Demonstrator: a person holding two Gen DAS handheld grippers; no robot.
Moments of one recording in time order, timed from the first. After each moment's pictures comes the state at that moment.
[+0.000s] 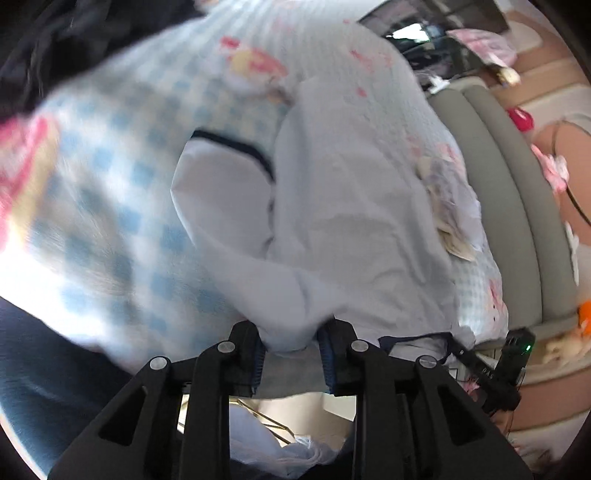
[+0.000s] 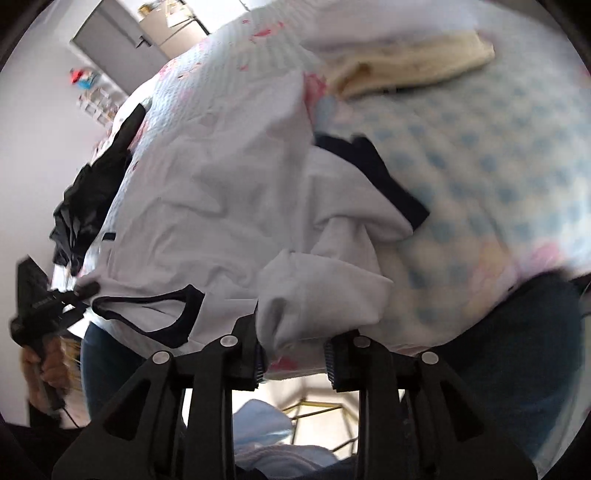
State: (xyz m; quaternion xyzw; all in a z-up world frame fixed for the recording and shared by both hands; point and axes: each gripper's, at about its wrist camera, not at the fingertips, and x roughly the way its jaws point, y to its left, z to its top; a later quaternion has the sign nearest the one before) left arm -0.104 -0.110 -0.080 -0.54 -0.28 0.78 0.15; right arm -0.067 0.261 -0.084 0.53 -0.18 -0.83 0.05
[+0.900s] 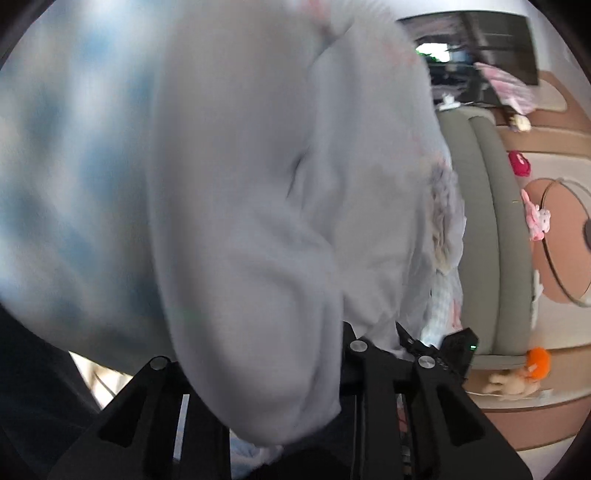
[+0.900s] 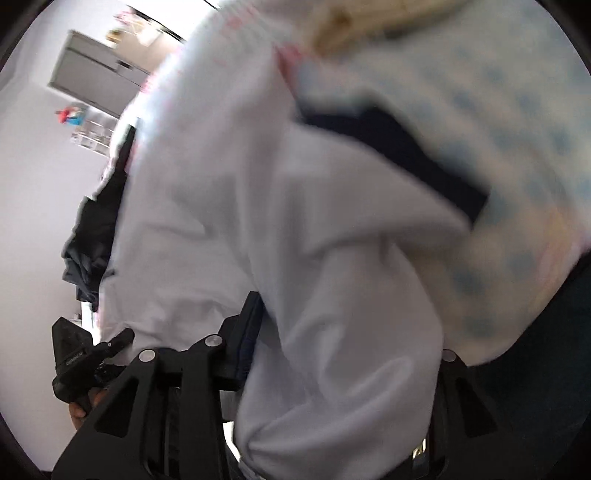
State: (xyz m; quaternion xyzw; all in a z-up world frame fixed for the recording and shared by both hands) left arm -0.088 -0.088 -0.161 -0.57 -0.41 0.69 0.17; right arm -0.076 0.290 -0.139 0.55 -0.30 -0.77 0.06
